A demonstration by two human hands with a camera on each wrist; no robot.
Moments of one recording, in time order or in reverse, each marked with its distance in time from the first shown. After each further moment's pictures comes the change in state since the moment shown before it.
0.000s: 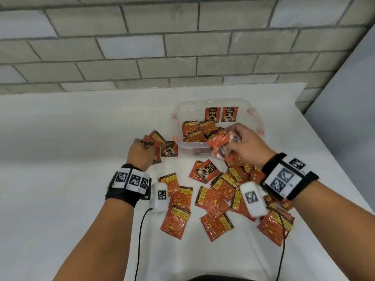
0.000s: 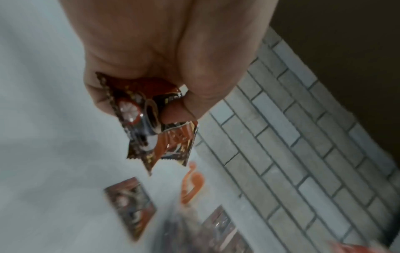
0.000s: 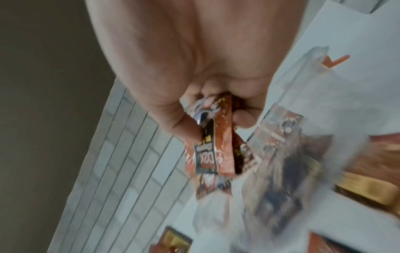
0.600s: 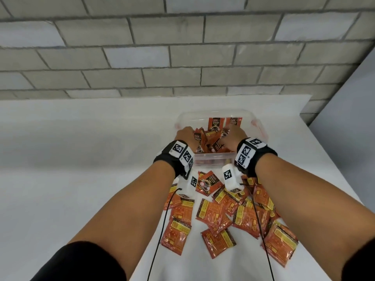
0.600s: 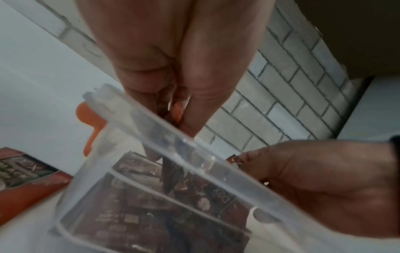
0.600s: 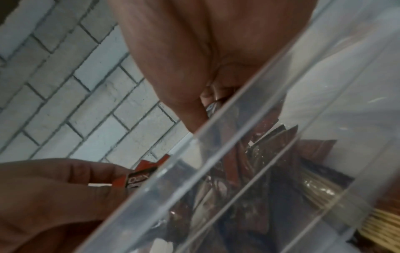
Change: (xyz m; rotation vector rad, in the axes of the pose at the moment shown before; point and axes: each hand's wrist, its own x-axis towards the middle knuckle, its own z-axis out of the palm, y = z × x) left_hand 0.030 0.101 0.067 0.365 -0.304 0.202; right_hand 0.107 0.008 0.011 -0.404 0.162 0.183
